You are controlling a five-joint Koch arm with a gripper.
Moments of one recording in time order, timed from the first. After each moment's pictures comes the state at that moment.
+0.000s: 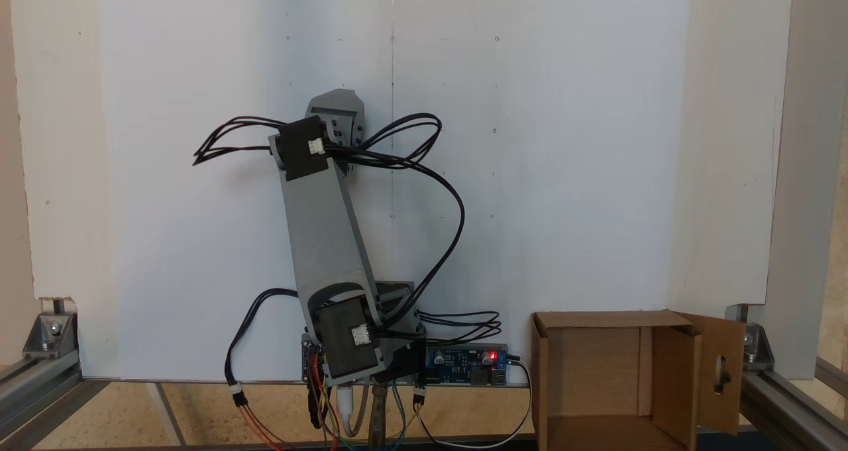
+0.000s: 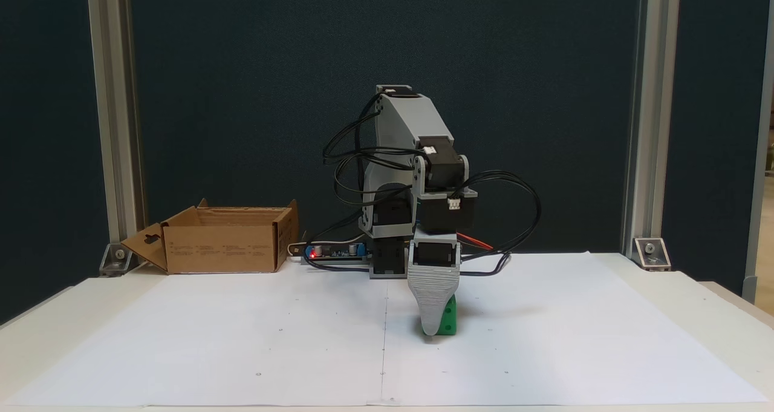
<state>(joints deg) -17.8 75.3 102.2 37.6 22.4</state>
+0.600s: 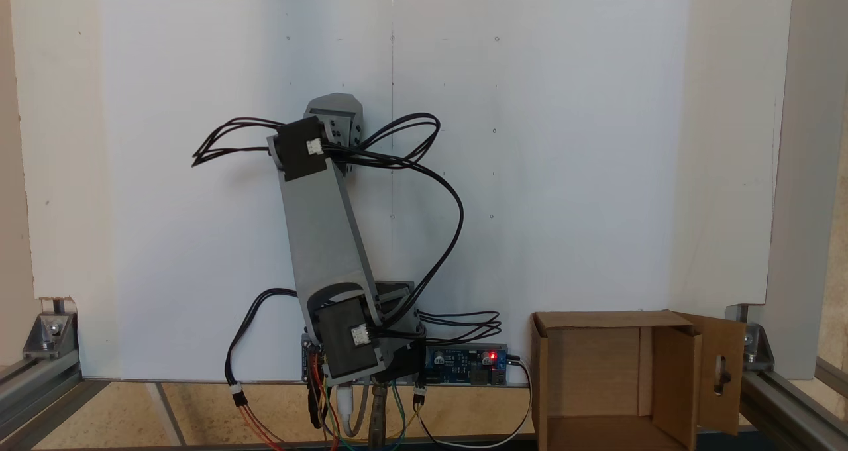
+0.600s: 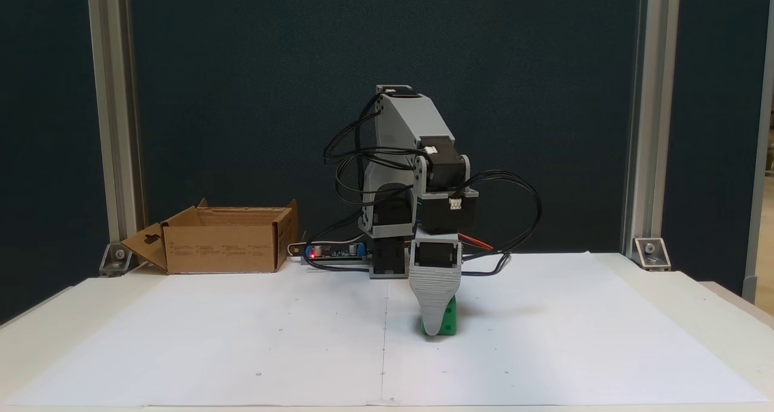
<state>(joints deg) -18.2 75.3 102.2 37.6 22.5</state>
